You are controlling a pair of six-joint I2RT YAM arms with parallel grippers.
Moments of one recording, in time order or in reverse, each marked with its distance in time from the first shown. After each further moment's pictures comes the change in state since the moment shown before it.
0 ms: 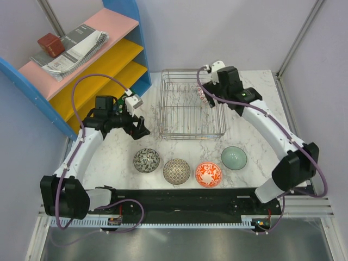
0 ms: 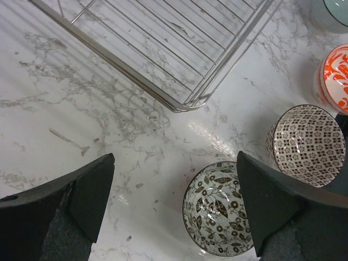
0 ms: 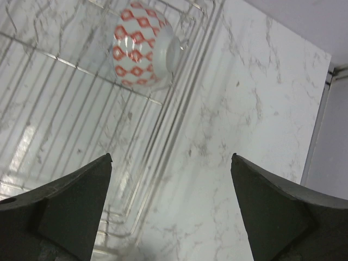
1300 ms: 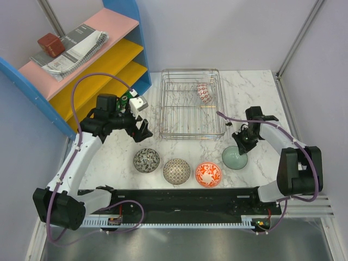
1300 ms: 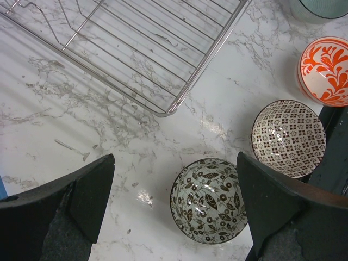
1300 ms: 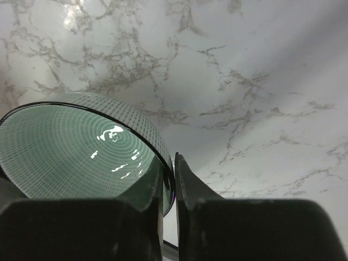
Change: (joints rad) left arm -0.116 -0.094 0.081 -0.127 -0.074 0.028; right arm -0.389 -0.120 -0.633 -0.254 -0.512 -0.407
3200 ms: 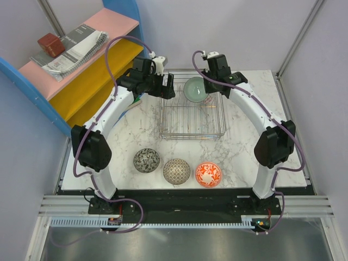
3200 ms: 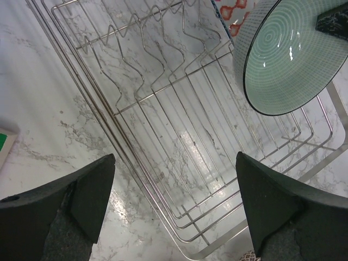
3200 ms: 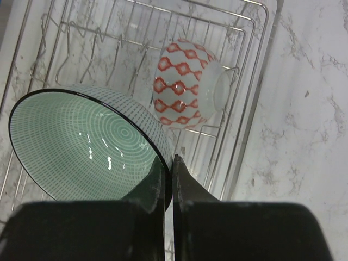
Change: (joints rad) left arm -0.172 0.669 0.678 0.051 -0.398 -0.546; right arm 0.352 0.401 0.937 0.166 0.378 0.670
